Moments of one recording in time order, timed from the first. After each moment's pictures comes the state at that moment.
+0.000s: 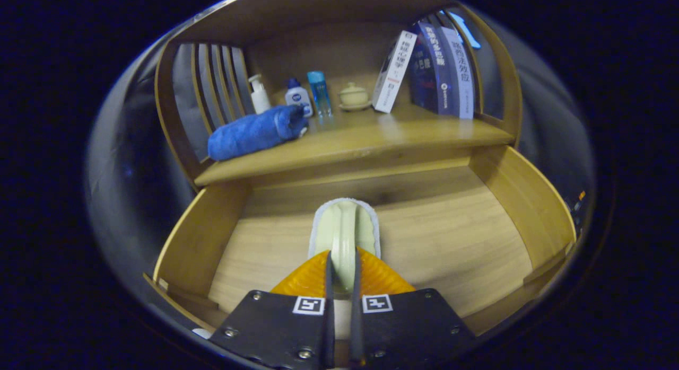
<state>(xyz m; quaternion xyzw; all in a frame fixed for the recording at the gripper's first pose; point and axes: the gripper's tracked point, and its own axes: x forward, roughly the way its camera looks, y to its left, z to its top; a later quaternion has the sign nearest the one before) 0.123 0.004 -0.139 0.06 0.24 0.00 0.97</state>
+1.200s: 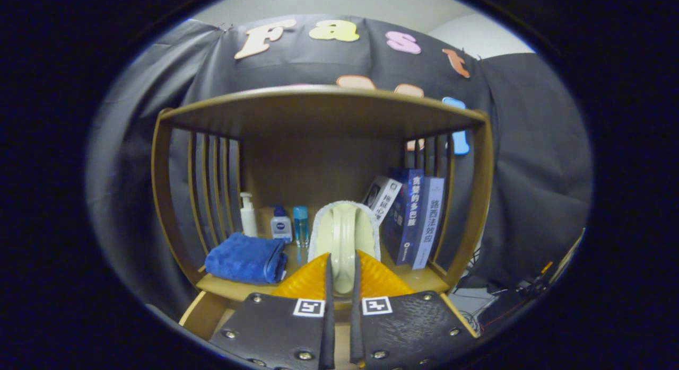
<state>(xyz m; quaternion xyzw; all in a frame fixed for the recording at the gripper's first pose) 0.186 -0.029 0.085 -0.02 0.06 -0.05 1.00</state>
